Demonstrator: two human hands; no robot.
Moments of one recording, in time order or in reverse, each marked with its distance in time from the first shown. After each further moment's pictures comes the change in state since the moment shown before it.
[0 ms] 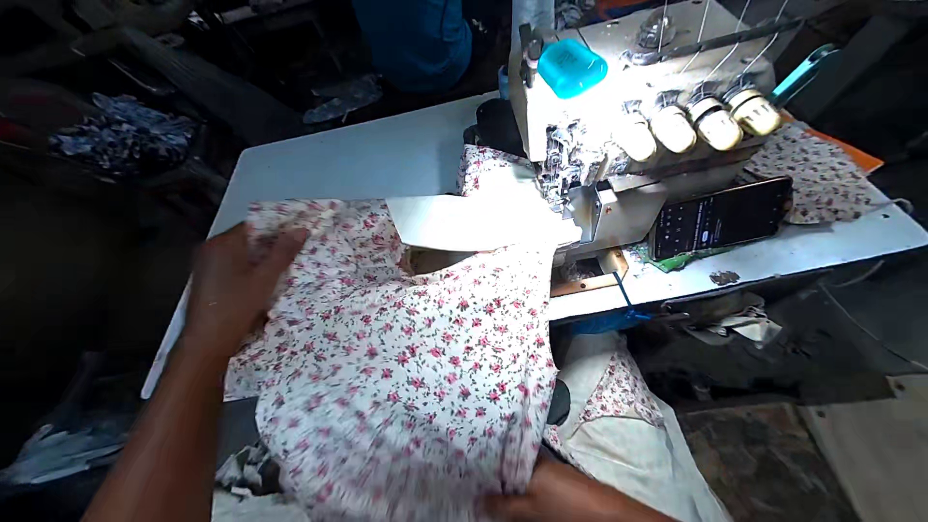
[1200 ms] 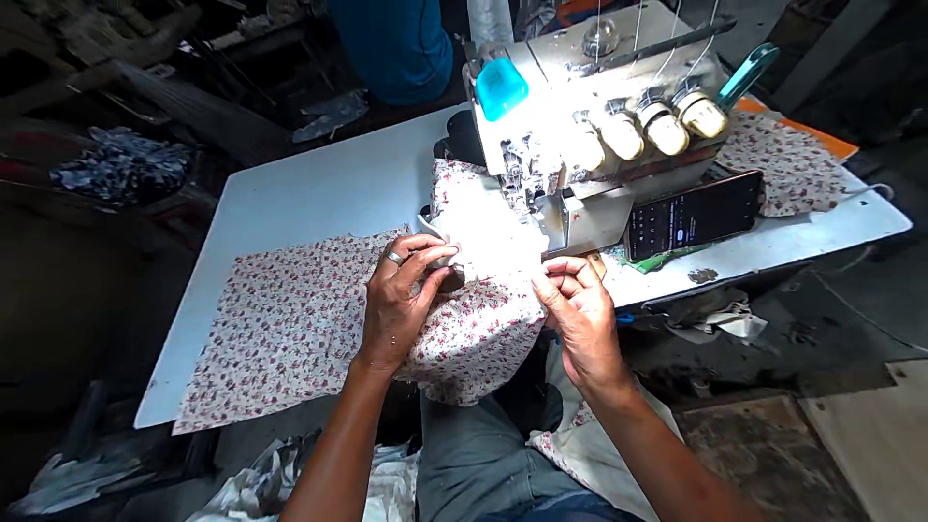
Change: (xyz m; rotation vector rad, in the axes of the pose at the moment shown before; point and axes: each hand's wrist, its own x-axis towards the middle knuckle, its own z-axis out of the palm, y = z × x) left_hand -0.011 0.076 0.130 -0.271 0.123 0.734; right_hand 0.070 -0.026 -0.125 0.689 1.068 -0.286
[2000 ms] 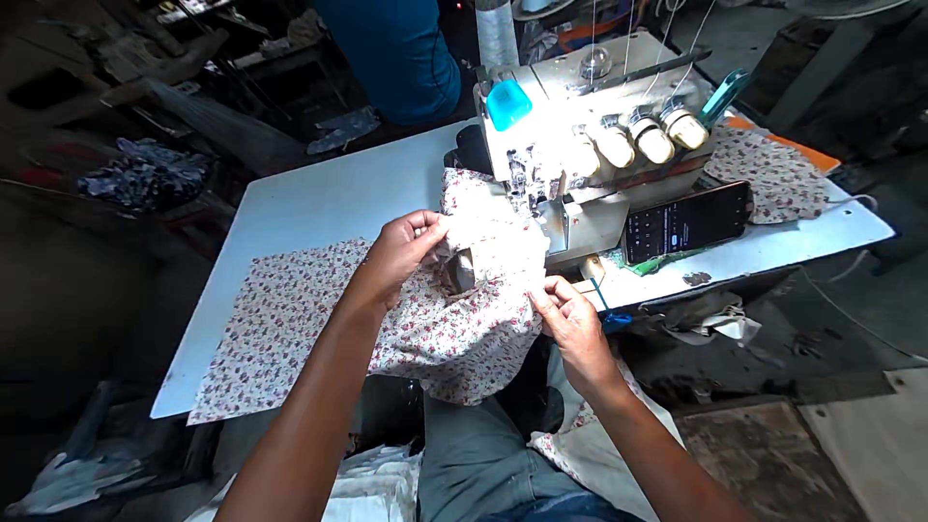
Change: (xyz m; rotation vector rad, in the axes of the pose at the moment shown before) left_hand 0.063 0.018 -0.025 -0.433 -0.237 -0.715; right_hand -0.009 0.005 -0.006 -0.220 -0.136 0.033
